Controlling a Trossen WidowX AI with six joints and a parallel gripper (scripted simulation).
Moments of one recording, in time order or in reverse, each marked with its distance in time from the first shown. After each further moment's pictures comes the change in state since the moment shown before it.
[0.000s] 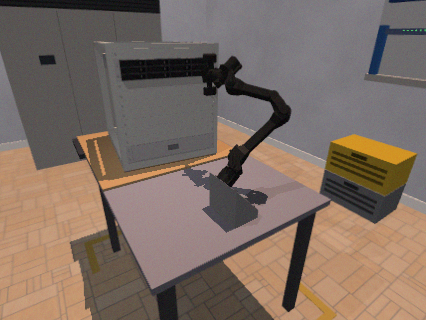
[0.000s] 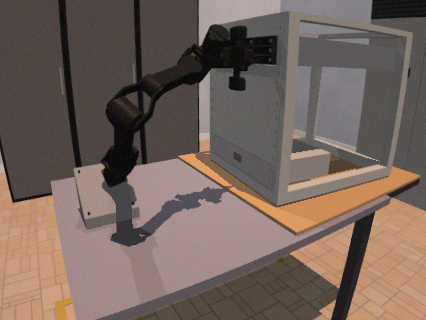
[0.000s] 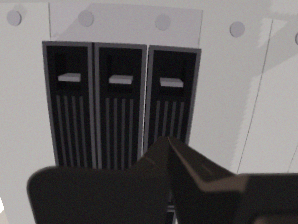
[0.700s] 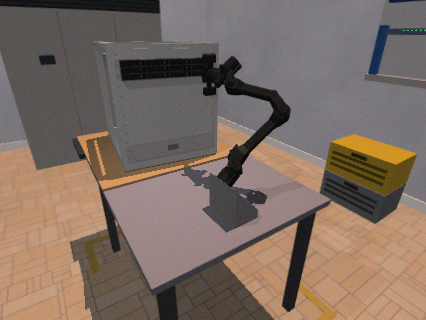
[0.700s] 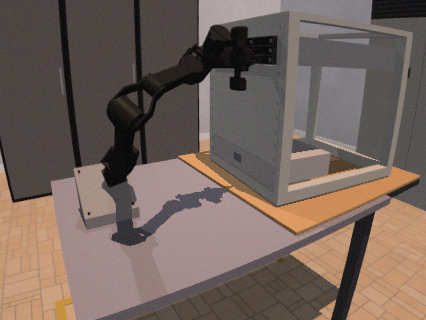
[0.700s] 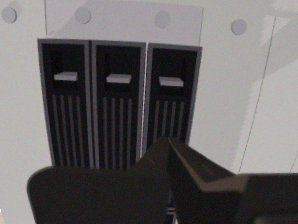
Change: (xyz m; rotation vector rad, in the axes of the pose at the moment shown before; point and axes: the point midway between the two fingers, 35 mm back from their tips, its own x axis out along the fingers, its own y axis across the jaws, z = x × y) arm 0.003 -0.001 -0.001 -0.001 0.002 -0.001
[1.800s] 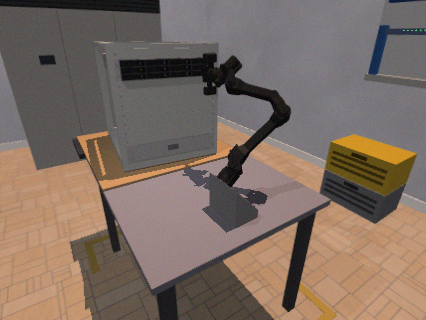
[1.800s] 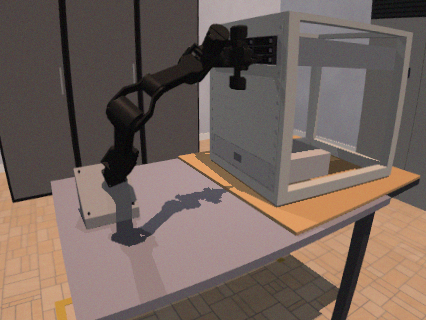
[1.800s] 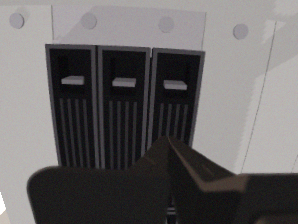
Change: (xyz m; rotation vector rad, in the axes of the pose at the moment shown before) arm -0.002 0.003 0.002 0.005 -0.004 0.004
